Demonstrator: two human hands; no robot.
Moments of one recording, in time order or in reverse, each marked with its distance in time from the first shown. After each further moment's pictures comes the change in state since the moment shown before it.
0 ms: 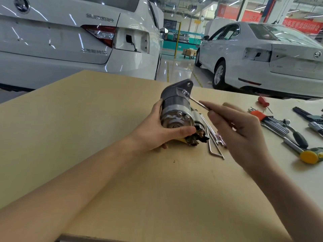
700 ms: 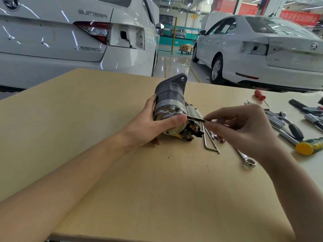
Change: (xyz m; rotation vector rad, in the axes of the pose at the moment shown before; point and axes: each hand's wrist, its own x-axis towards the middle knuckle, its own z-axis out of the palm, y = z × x) left_hand -0.004 0.008 0.000 0.019 0.001 -0.039; right_hand -0.001 -0.003 -0.024 0.007 -0.144 0.180
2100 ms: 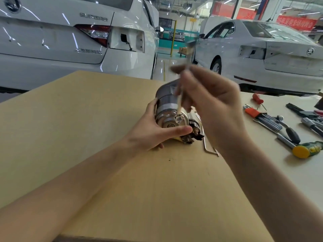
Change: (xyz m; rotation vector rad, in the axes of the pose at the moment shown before) left_hand -0.006 0.003 0.006 0.075 0.052 0.002; right_hand 0.035 -0.046 0.046 0.539 0.063 -0.215
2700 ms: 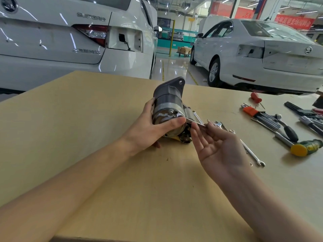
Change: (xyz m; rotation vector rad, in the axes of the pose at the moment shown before) left_hand 0.005 -0.007 0.002 -0.145 0.014 0.022; right_hand -0.048 0.022 -0.015 0.876 0.731 0.790
